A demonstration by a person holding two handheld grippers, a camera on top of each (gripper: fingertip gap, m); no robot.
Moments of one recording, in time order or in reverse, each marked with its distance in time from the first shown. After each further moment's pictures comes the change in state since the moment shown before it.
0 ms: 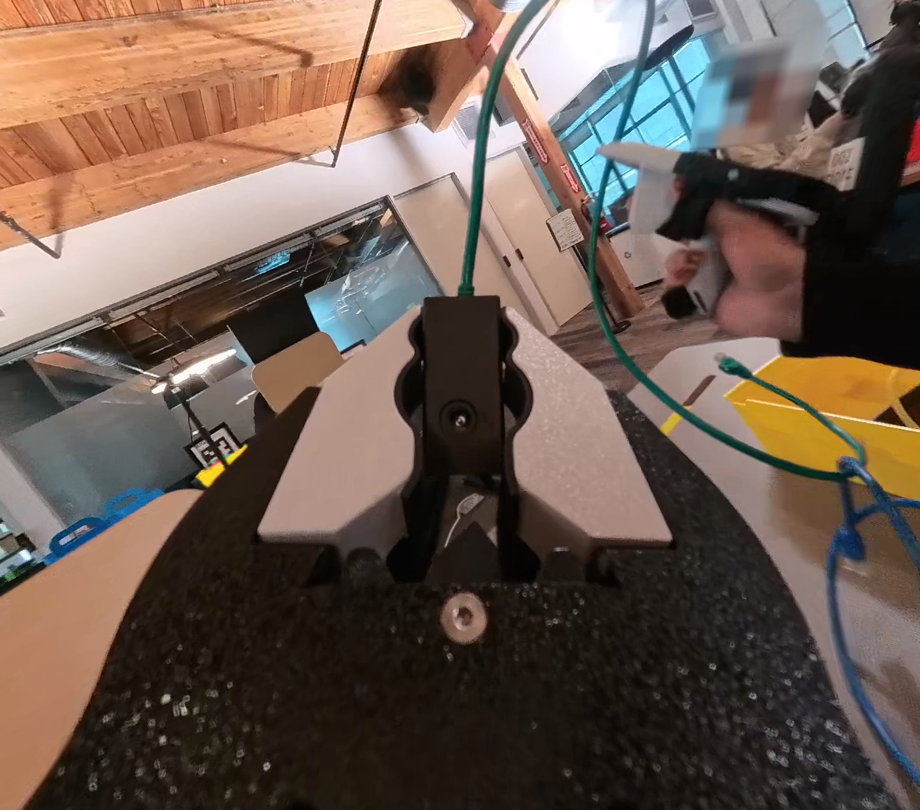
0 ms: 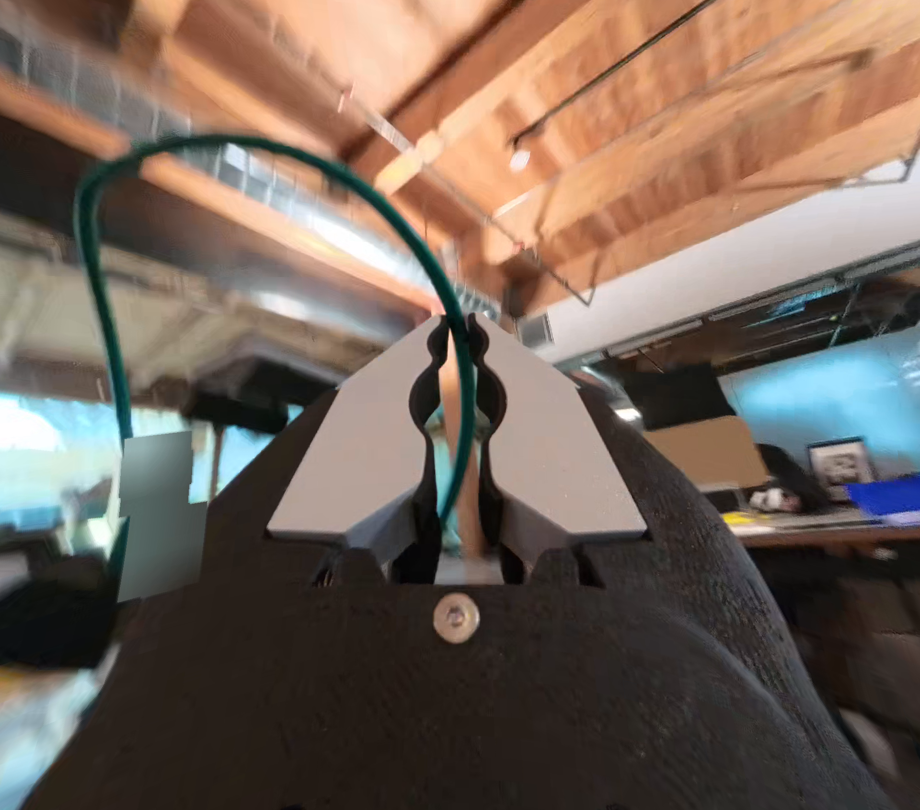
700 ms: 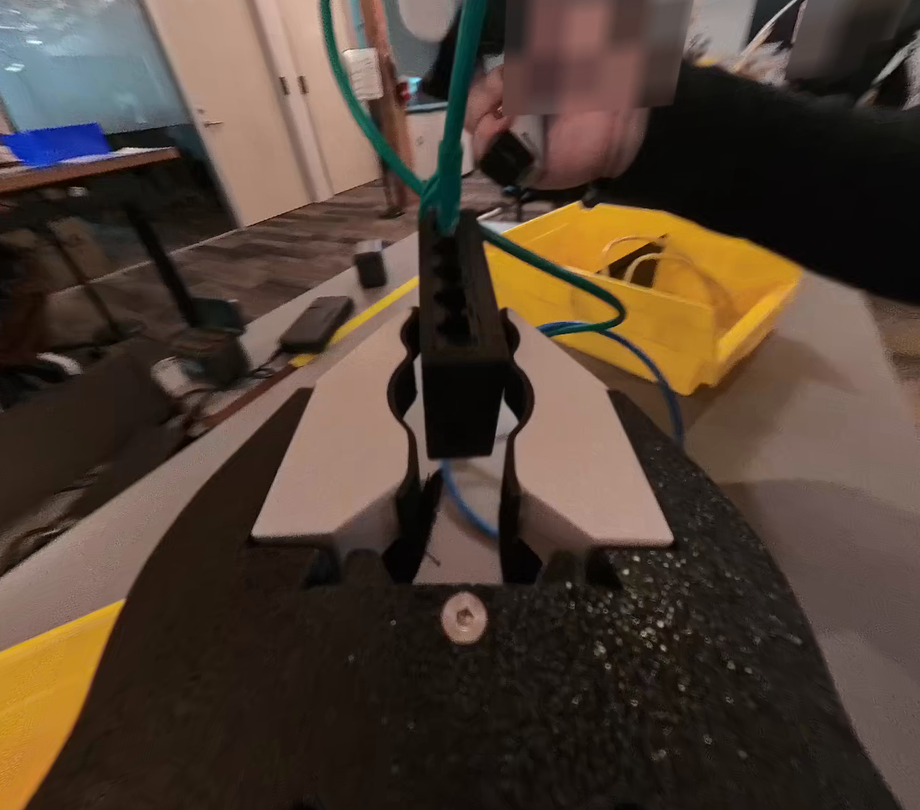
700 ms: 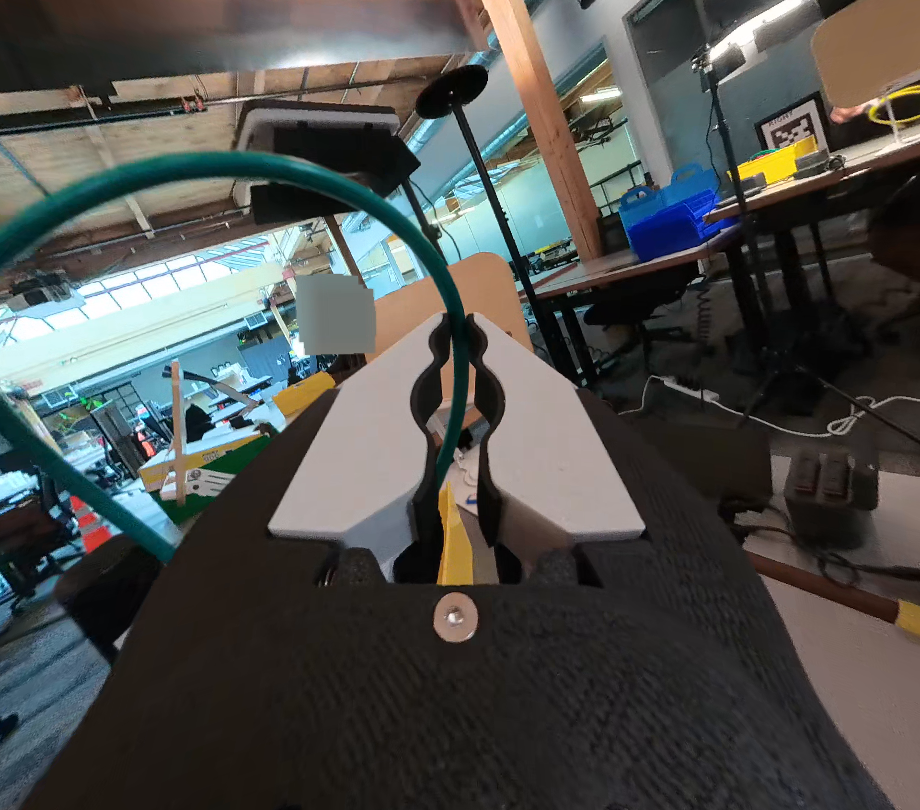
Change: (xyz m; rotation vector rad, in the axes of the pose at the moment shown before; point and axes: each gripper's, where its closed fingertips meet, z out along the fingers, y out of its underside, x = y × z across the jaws) left arm 0.160 0.151 -0.005 -0.279 0.385 -0.510; right arm -0.013 0.140 -0.040 -0.646 -0.051 0.430
